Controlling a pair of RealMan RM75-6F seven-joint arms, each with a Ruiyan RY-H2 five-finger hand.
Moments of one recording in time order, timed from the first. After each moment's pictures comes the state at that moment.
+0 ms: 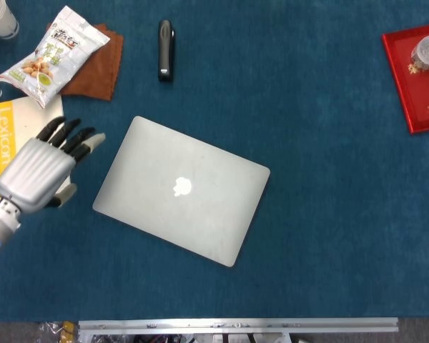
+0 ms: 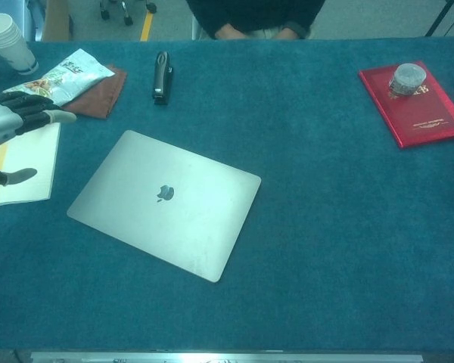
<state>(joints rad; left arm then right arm) -0.53 -1.05 0.17 -1.72 1.56 1.12 0.21 0.21 -1.16 0.16 -1.63 -1.43 1.42 -0.11</state>
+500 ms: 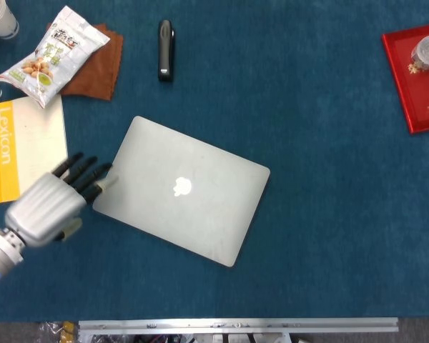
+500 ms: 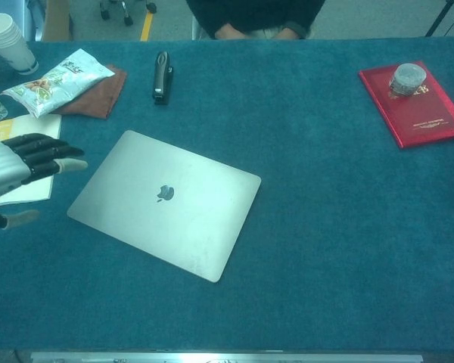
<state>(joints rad) -0.47 -1.10 0.25 -1.63 1.79 1.16 0.19 0.23 -1.17 0.17 -1.66 -1.41 1.42 -0.17</state>
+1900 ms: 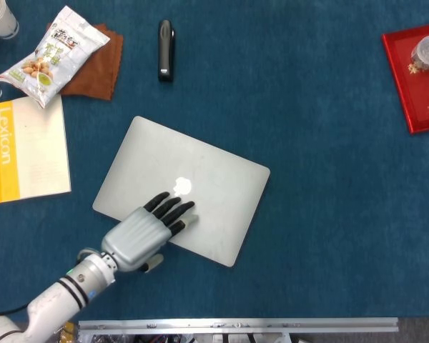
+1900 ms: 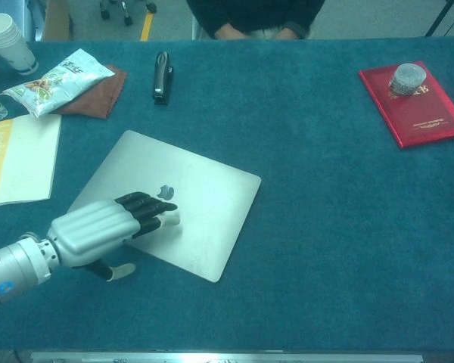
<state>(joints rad) -0.46 -1.45 0.15 -1.73 1.55 0.91 0.47 0.25 -1.19 0.17 -1.49 -1.39 1.36 0.01</state>
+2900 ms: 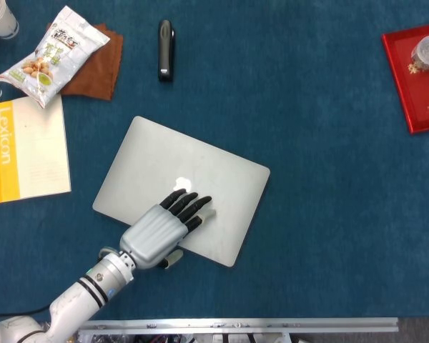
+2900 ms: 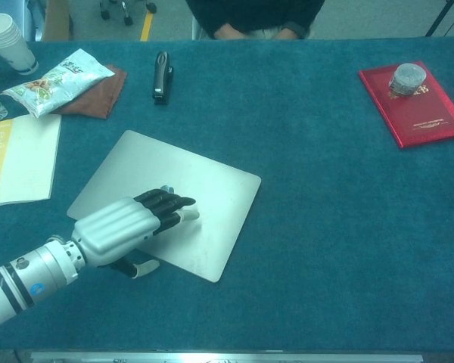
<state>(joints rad) -0.45 -1.58 0.15 -1.64 1.56 0.98 0.44 0.24 -1.16 0.17 -1.50 -1.38 1.38 0.03</state>
